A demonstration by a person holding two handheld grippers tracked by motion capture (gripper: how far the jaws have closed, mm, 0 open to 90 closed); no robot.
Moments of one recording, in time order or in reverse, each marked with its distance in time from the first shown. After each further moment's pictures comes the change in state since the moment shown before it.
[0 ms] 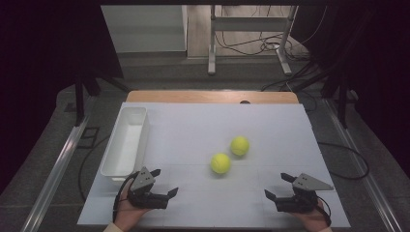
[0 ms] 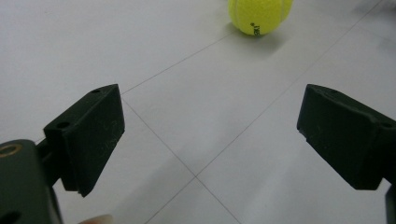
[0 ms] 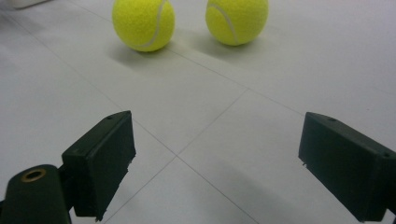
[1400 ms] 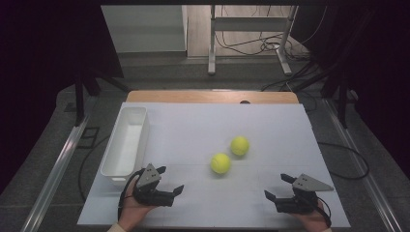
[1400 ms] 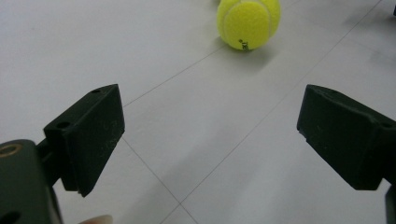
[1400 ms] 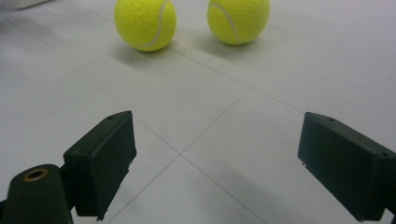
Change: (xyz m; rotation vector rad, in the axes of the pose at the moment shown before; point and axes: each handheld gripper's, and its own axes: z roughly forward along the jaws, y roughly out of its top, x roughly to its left) left arm -0.010 0.018 0.005 0.001 -0.009 0.011; right arm 0.003 0.001 -0.001 0.000 -0.002 0.005
